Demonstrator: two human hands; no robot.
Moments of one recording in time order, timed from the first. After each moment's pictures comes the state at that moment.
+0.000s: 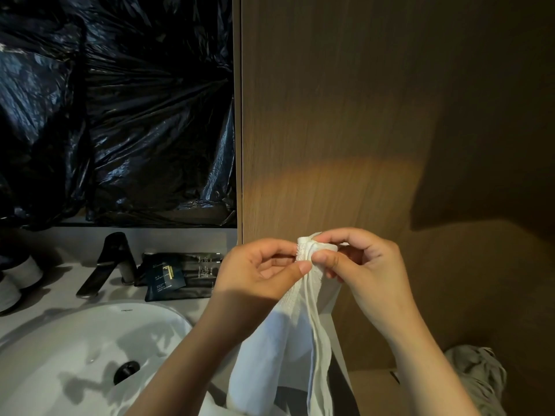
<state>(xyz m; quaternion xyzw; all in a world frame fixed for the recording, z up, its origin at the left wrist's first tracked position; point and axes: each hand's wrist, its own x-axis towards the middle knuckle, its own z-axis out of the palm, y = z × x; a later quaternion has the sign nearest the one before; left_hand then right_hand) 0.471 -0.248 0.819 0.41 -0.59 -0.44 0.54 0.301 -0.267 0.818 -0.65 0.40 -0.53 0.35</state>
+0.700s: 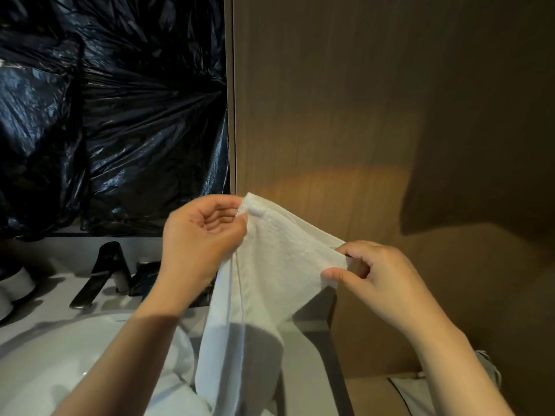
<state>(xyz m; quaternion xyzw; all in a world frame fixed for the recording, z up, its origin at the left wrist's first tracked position) 0.511 -0.276 0.845 0.45 -0.57 -0.28 0.63 0.257 -0.280 0.813 -0.80 0.53 -0.29 0.07</state>
